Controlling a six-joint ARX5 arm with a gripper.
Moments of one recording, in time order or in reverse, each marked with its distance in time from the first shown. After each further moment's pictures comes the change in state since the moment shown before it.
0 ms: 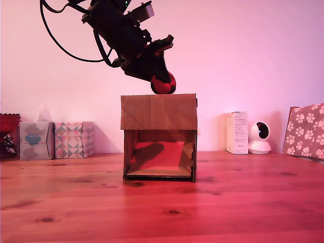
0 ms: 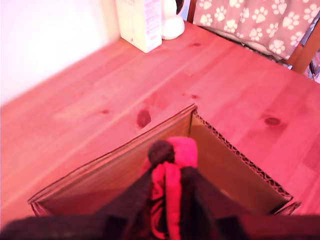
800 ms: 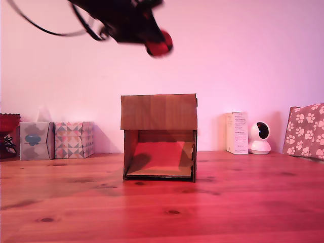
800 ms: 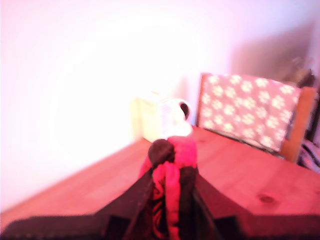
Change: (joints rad) arm -0.020 -0.235 -0.286 0.335 -0.001 -0.050
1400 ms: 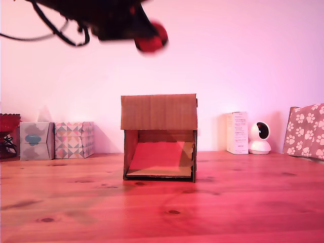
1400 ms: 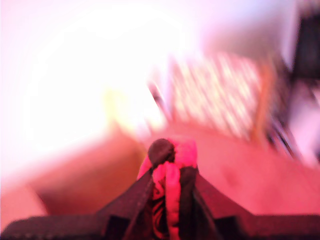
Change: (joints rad) arm -0.069 -0.294 -0.499 0.467 -0.112 -0.007
